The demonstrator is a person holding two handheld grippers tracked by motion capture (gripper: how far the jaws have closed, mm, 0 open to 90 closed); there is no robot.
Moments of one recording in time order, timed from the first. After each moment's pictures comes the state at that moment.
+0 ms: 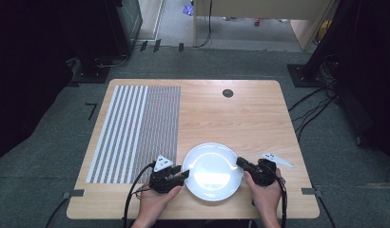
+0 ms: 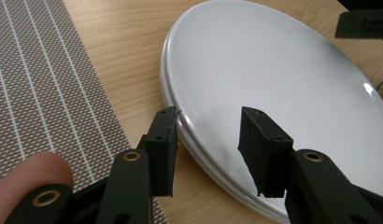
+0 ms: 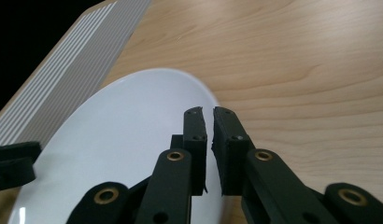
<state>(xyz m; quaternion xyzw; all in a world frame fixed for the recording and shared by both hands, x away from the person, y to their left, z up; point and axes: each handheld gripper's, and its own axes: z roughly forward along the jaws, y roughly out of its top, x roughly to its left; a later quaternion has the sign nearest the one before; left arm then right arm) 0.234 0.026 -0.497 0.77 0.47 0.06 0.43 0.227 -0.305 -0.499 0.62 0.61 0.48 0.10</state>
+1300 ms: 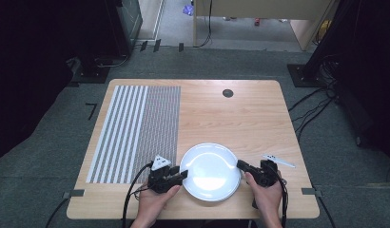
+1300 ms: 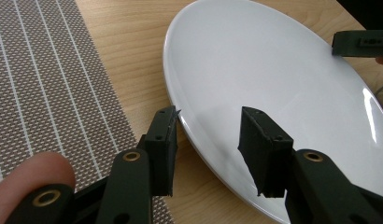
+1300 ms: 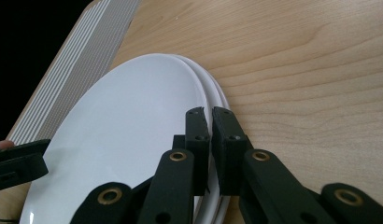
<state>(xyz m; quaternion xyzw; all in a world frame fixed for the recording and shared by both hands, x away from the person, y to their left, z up) 0.235 0.031 -0.497 0.76 0.49 0.05 0.43 0.228 -0.312 -0.511 0.65 0.59 0.48 0.05</state>
